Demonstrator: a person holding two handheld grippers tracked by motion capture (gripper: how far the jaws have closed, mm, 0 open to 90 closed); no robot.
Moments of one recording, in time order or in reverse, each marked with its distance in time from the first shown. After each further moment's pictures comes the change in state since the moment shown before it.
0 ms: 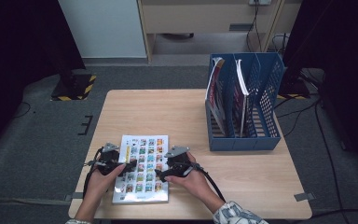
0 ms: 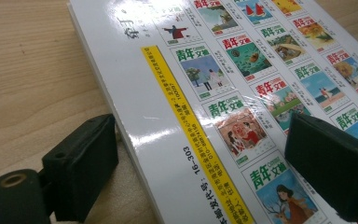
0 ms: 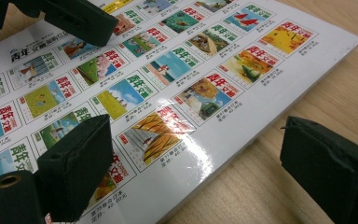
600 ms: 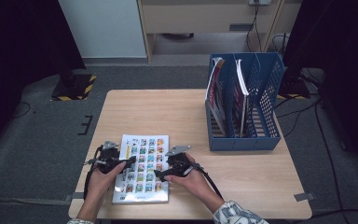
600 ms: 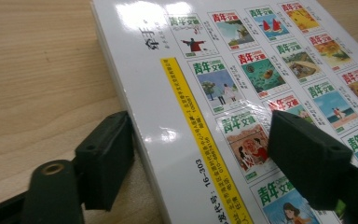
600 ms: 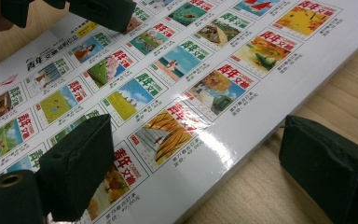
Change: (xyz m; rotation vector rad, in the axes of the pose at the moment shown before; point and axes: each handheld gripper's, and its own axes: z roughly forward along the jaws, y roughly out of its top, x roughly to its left) left arm -0.003 0.009 -0.004 -0.003 0.076 -0.015; right arm -0.002 -0.002 0.004 0.018 0.060 0.097
